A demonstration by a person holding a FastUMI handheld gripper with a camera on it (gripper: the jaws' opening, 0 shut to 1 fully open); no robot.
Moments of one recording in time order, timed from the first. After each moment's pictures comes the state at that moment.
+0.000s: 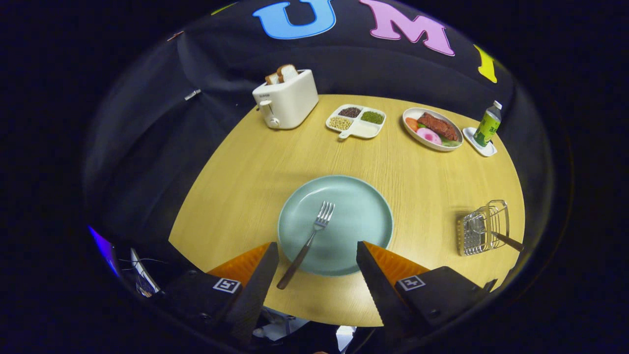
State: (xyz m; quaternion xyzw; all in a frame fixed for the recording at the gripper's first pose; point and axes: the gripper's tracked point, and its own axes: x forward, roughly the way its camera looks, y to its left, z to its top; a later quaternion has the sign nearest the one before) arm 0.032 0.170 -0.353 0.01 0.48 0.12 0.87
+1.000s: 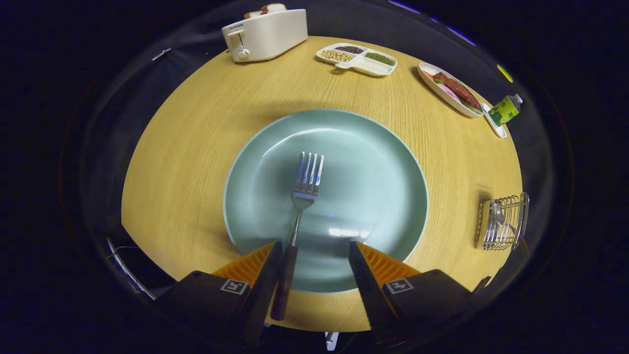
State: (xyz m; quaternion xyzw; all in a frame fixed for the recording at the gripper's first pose) arm 0.040 0.161 -0.459 -0.06 0.61 0.06 0.79
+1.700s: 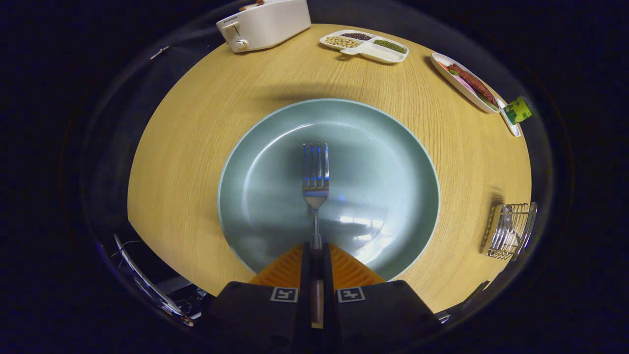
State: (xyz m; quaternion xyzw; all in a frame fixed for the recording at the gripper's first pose) arm 0.042 0.161 -0.458 -0.04 0.65 0.10 0.75
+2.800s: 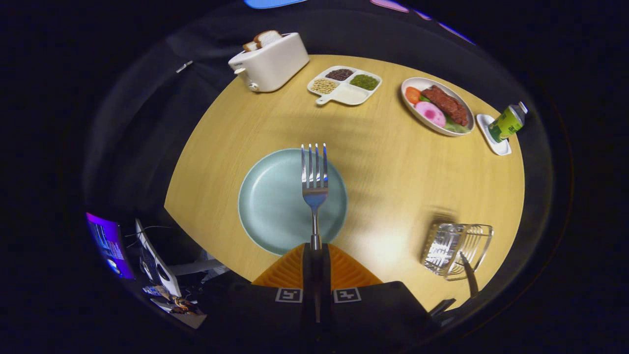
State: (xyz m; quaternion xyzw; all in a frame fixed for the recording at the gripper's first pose) arm 0.058 0.048 -0.324 -0.02 0.61 0.16 0.78
